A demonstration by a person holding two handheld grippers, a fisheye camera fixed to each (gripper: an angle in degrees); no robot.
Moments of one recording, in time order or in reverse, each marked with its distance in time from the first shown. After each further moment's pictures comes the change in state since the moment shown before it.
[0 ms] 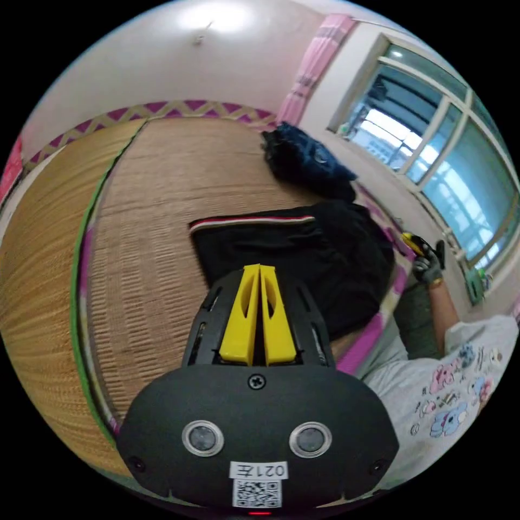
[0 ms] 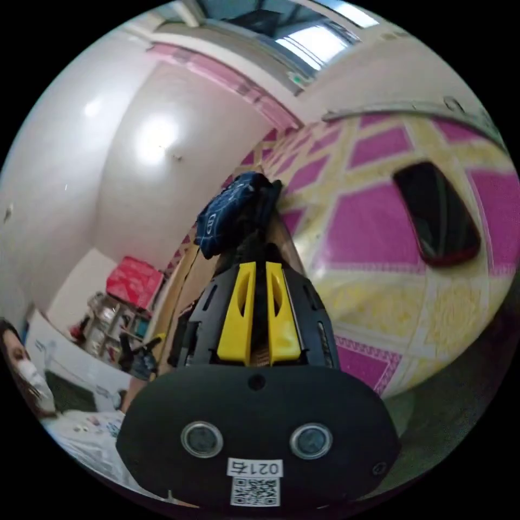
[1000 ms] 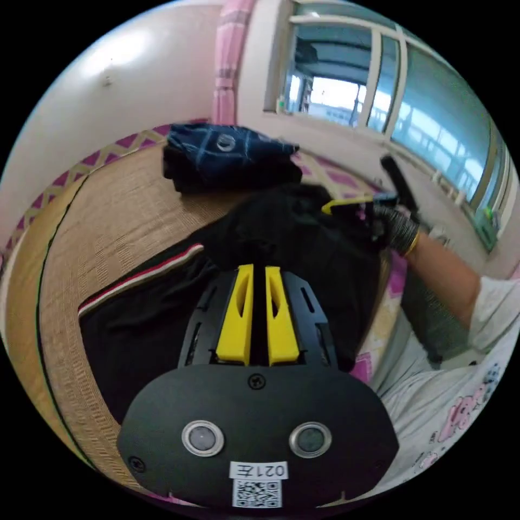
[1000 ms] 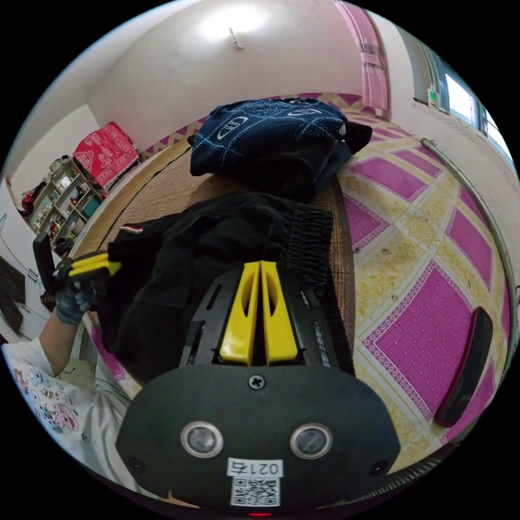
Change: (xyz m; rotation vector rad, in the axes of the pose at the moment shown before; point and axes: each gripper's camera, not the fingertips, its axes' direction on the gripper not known) left arm 0.138 -0.058 0.047 0.012 -0.010 0.282; right arm -0.117 -0.006 0.179 -0.394 0.265 -0.525
